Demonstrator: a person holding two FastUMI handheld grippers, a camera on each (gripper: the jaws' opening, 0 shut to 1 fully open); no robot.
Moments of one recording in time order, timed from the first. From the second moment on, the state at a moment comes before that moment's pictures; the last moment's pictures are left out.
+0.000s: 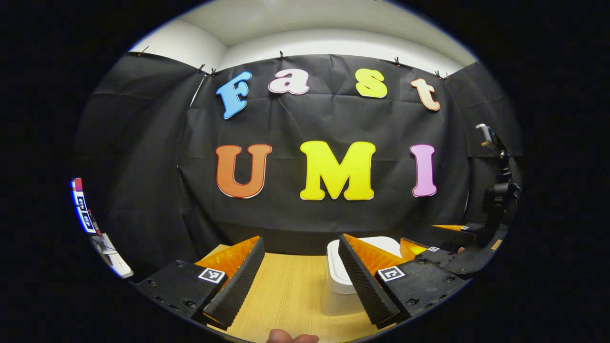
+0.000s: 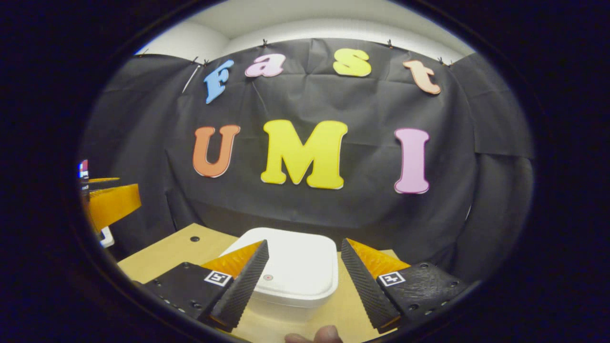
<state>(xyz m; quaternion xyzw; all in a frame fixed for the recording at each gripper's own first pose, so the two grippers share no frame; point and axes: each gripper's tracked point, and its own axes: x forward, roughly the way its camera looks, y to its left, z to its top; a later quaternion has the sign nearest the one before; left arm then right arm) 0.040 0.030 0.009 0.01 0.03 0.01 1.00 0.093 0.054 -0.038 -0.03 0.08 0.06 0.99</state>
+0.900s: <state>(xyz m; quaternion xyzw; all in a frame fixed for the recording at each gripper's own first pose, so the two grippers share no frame) 0.039 -0.006 0.027 0.01 0.02 0.00 1.00 0.040 0.012 0.020 0.01 0.02 0.02 1.00</state>
